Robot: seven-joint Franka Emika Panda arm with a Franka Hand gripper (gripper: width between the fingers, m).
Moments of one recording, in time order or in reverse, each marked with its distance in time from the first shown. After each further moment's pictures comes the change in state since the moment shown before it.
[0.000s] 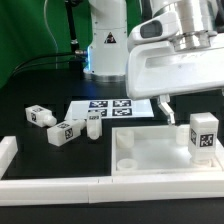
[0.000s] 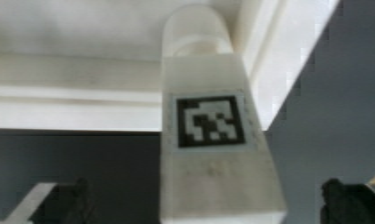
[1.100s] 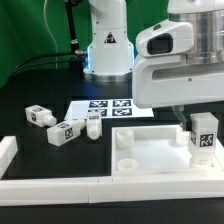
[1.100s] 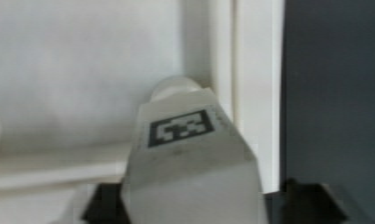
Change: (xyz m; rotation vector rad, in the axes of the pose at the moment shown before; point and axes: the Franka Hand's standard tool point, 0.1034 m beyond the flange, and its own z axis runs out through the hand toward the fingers) arm 0.006 -0.004 0.013 -0.008 -0.366 0.280
